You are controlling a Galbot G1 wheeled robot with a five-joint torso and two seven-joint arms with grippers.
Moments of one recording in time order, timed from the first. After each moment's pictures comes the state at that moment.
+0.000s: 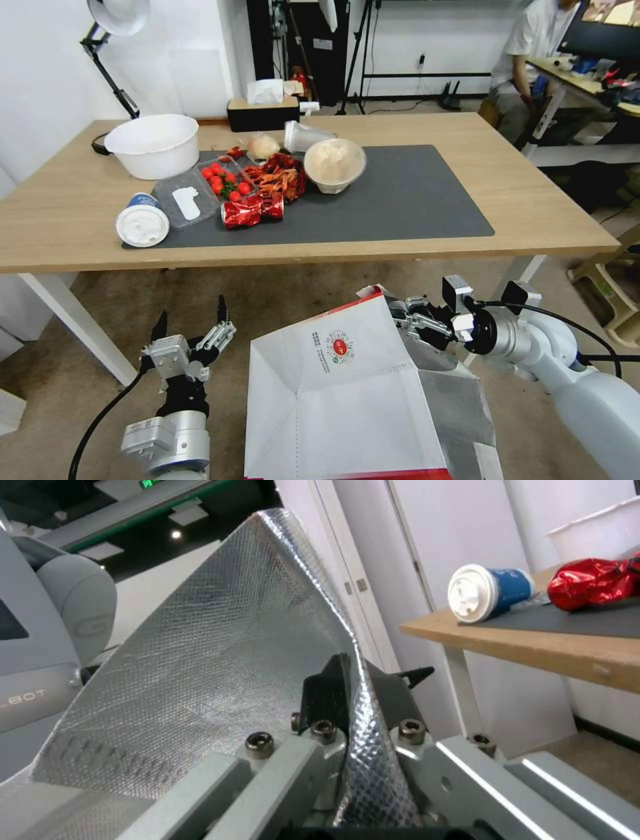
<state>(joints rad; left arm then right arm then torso) 1.84 -1.41 -0.37 -2.32 -0.18 -0.13 -0.42 -1.13 0.78 0.30 1.86 1.12 -0.24 -1.20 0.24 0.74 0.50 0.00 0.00</state>
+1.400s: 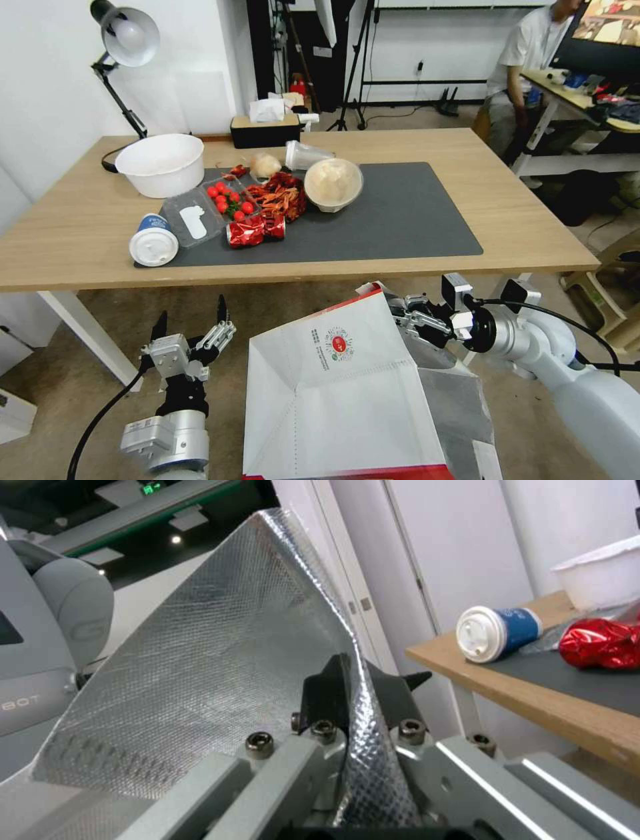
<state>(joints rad) 1.84 -1.40 -0.37 -2.32 -0.18 -0.12 -0.41 -1.12 0.79 0.30 1.85 1.13 -0.24 -1.20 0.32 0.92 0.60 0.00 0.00</state>
